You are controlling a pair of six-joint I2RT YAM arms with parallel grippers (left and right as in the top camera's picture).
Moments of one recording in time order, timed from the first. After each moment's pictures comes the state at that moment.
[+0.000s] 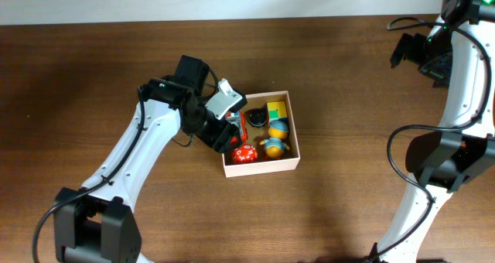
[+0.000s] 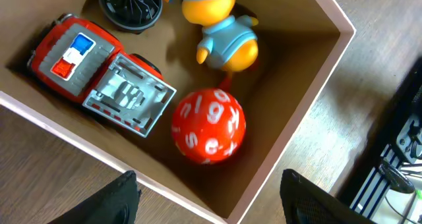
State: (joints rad) left arm -0.32 1.73 1.42 -1.05 0.48 0.39; right arm -0.26 2.28 2.55 -1.69 -0.03 0.27
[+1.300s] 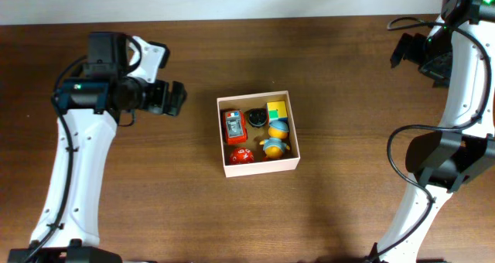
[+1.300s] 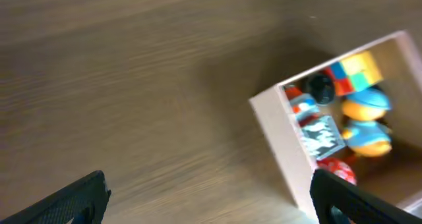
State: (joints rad) left arm -0.01 1.57 1.53 -0.98 0.26 0.21; right arm -0.26 2.28 2.55 -1.69 -0.03 0.27
